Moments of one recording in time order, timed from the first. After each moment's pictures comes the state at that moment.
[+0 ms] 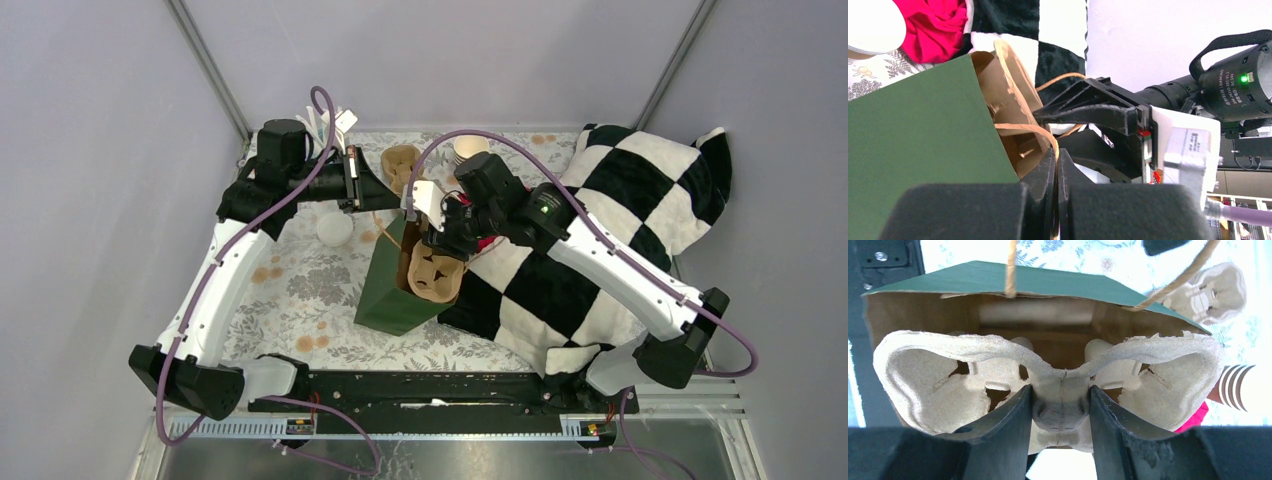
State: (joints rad) left arm -0.31 1.26 1.46 -0.67 0.88 -0.61; right arm 0.88 1.48 1.63 -0.92 -0.26 -0.52
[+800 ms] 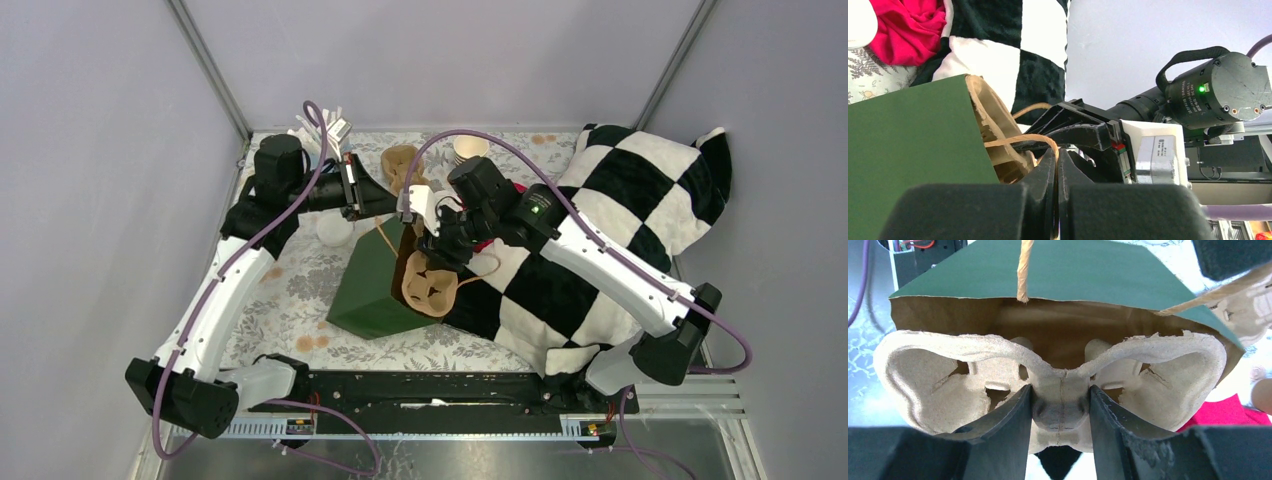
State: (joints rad) left arm -0.31 1.17 1.28 -0.42 0.90 -0.84; right arm 0.89 1.48 1.61 -0.94 -0.39 -0.44
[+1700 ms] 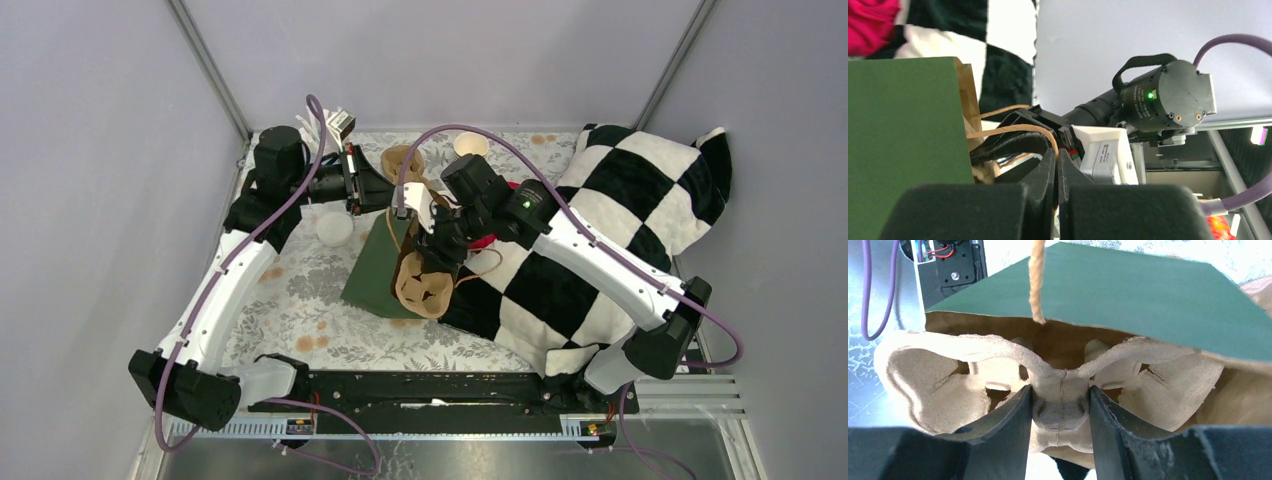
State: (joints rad) left arm -0.31 1.20 1.35 -0.44 0.95 -0.94; right arm 0.89 1.54 1.63 -0.93 -0.44 -0.37
